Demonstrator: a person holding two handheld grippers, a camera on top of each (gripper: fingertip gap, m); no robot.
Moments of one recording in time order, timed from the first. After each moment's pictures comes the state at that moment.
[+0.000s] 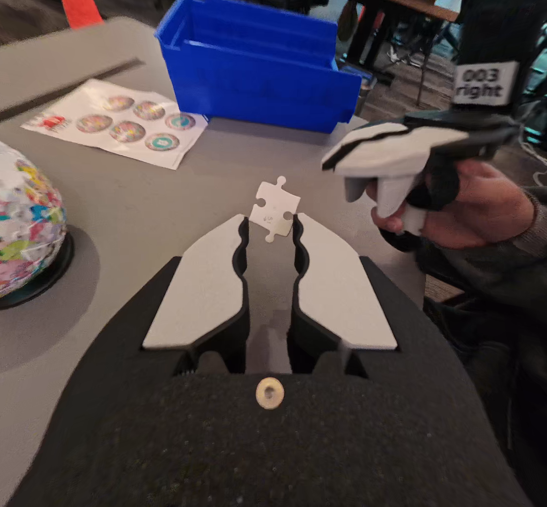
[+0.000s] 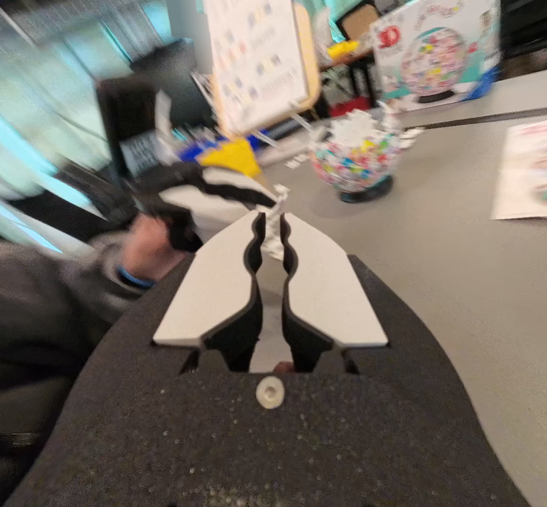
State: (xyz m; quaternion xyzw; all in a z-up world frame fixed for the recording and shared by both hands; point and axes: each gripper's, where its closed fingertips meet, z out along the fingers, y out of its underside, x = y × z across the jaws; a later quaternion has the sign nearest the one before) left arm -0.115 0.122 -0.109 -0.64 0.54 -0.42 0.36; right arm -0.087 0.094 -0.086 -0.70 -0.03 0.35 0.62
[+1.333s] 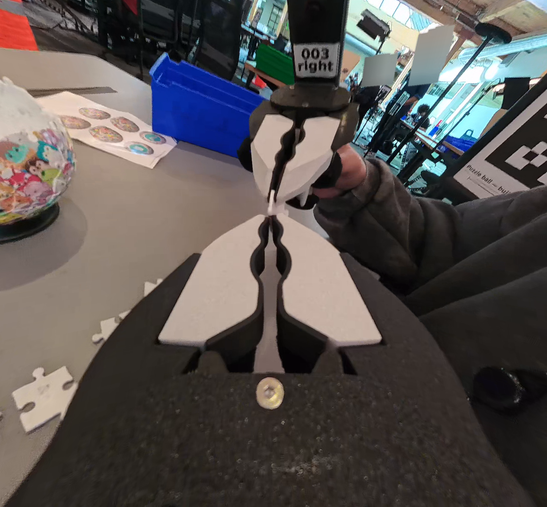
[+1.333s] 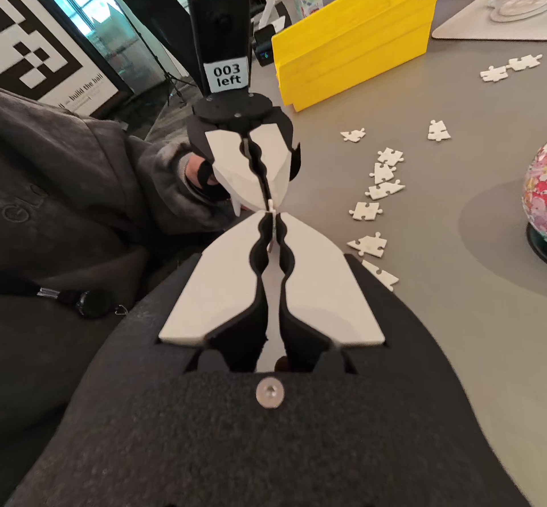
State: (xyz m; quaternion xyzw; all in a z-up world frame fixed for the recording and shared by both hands) left arm -0.215 0.129 -0.081 -0.59 0.46 -0.59 0.31; right arm -0.213 0.131 -0.078 -0.74 -0.33 0.44 0.39
